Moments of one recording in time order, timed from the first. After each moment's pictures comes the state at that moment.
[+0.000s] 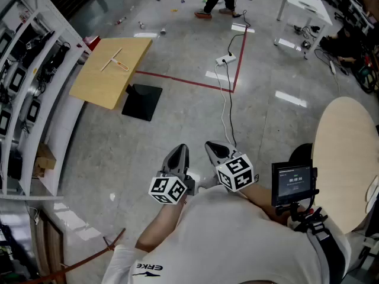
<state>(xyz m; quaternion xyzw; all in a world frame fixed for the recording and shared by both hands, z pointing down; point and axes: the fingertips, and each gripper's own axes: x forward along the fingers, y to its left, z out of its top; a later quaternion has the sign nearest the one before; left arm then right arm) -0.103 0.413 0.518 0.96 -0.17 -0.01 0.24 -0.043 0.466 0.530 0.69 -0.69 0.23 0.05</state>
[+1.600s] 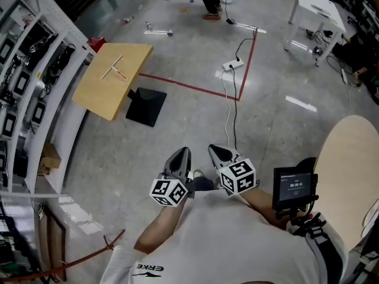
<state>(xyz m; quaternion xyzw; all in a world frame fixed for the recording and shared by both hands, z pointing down) 0.000 0.386 0.521 0.96 -0.18 0.02 0.23 0.066 0.437 0.542 0.67 -0.69 0.26 0.02</state>
